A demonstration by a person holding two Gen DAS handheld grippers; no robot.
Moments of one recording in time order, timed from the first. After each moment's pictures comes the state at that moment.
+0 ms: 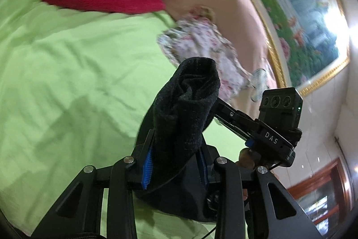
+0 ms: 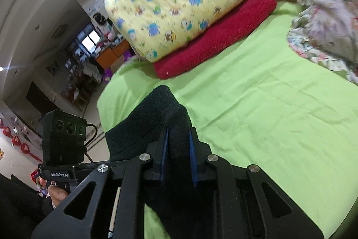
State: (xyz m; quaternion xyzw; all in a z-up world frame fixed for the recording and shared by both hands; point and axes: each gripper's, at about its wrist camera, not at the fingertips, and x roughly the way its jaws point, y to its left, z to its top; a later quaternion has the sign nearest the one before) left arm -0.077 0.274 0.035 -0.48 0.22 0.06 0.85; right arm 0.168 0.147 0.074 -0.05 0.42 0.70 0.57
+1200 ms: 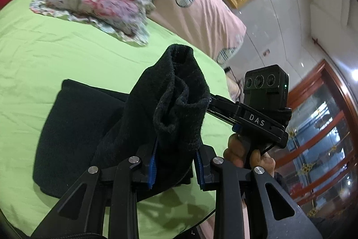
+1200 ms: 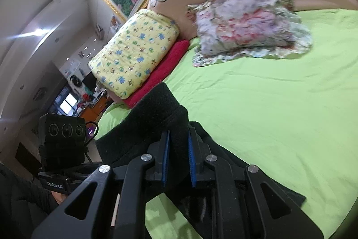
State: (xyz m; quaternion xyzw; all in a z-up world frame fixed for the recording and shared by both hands) left arm 0.046 0.012 0.084 -0.31 0.34 -0.15 0.88; right arm 0.236 -0.145 0.071 0.11 0.40 0.59 0.69
